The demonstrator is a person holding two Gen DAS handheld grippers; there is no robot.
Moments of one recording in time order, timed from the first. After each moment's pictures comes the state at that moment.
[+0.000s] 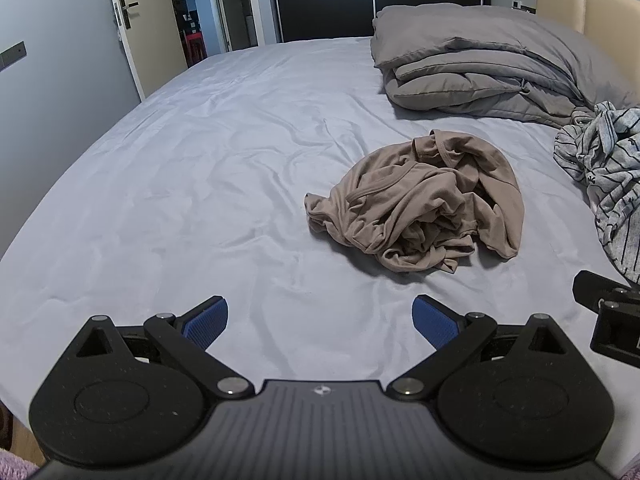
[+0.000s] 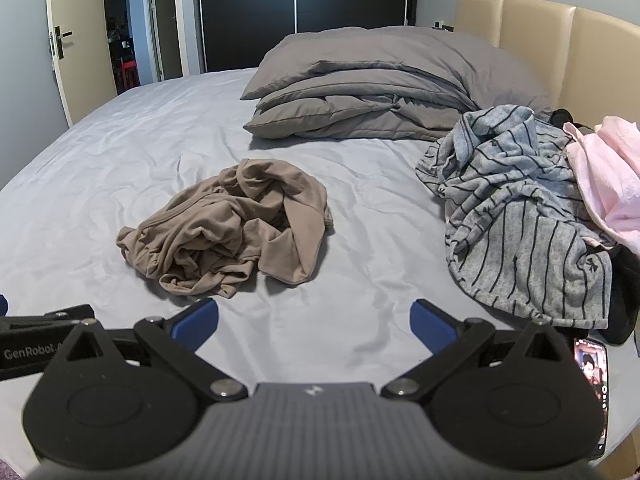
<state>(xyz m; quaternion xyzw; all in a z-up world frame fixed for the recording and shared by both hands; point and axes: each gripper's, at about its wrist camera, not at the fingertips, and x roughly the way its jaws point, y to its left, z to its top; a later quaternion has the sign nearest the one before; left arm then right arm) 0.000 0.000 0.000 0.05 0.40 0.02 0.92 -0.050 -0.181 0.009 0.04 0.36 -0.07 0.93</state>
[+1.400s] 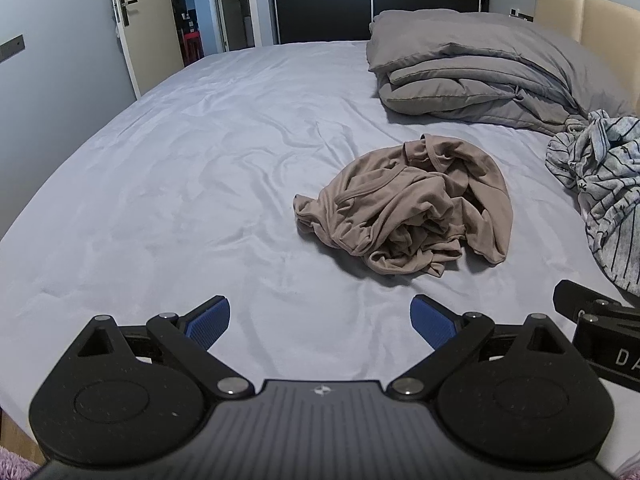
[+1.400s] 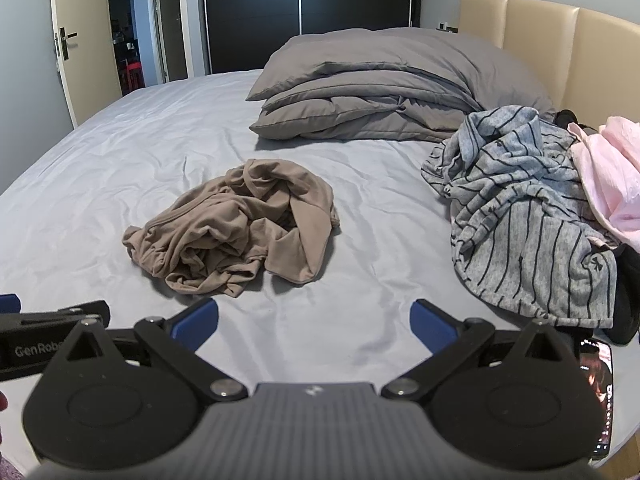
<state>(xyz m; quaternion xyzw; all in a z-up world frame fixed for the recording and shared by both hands) -0.002 -0.005 0.001 0.04 0.40 0.02 0.92 -0.048 -0.182 0.009 0.03 0.36 -0.05 0.93</state>
